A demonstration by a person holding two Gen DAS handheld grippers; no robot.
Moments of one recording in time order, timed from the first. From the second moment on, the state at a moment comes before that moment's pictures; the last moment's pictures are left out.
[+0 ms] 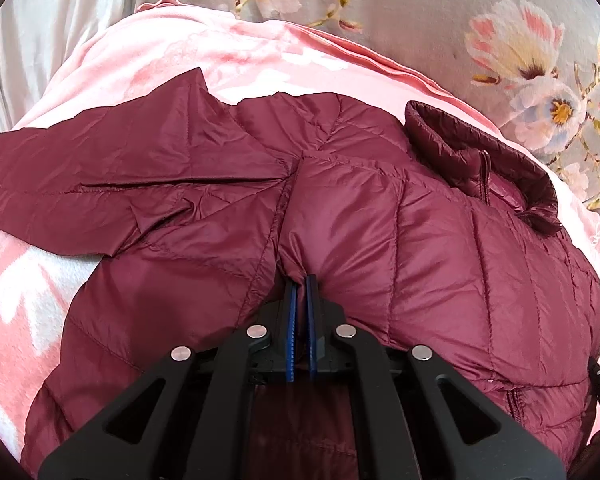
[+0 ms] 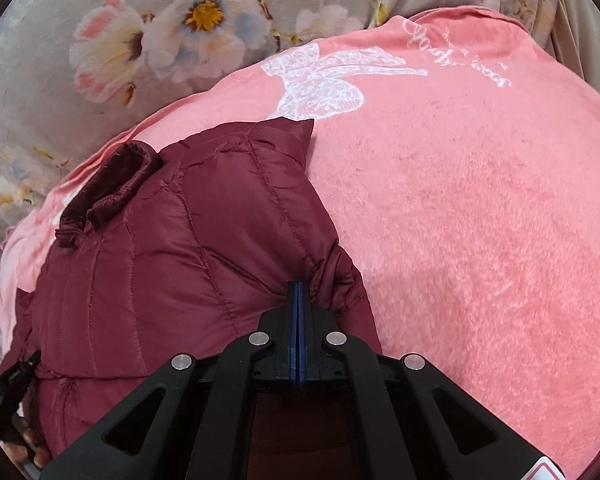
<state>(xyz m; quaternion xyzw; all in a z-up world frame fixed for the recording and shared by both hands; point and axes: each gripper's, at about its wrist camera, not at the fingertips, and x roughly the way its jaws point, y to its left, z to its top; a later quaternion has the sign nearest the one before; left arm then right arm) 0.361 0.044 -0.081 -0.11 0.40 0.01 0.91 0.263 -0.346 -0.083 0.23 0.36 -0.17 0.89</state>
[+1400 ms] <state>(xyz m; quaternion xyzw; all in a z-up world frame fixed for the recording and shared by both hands) 0.325 0.439 -0.082 -0.42 0.31 0.25 0.82 0.318 -0.056 -0.085 0.06 0.42 0.02 0.91</state>
